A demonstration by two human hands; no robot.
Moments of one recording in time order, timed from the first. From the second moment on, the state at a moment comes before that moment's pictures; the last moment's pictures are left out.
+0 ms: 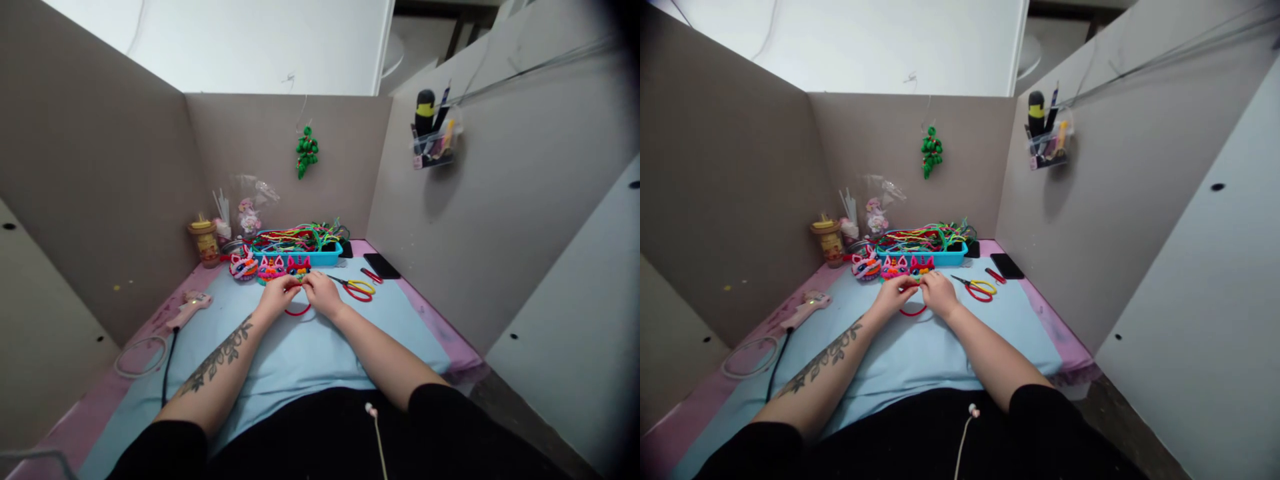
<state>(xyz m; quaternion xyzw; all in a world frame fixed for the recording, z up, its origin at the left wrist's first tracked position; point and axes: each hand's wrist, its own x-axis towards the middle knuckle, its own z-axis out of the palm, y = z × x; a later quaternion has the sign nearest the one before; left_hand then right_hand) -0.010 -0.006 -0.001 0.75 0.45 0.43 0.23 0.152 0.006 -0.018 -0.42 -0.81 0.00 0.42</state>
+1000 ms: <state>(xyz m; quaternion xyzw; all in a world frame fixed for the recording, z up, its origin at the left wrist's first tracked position) 0.055 0.045 0.018 0.66 0.40 0.44 0.46 0.207 0.026 0.022 -0.52 -0.72 0.07 0.45</state>
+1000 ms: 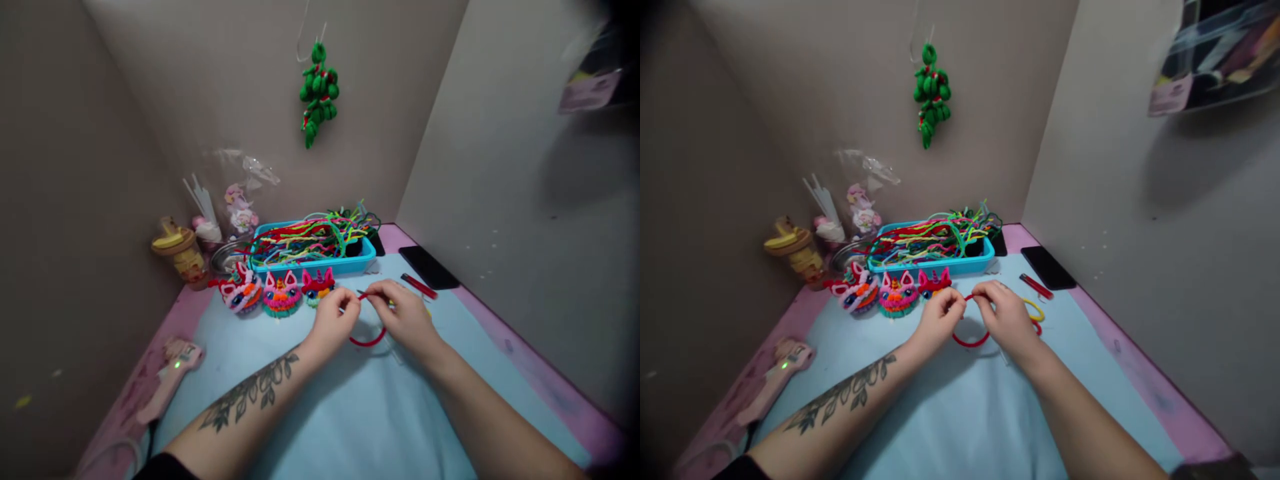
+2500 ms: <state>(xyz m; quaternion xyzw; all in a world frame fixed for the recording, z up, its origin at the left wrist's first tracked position) 0.076 0.058 0.028 0.61 0.44 0.42 0.51 0.230 0.057 0.038 -0.45 -0.50 0.55 0.49</state>
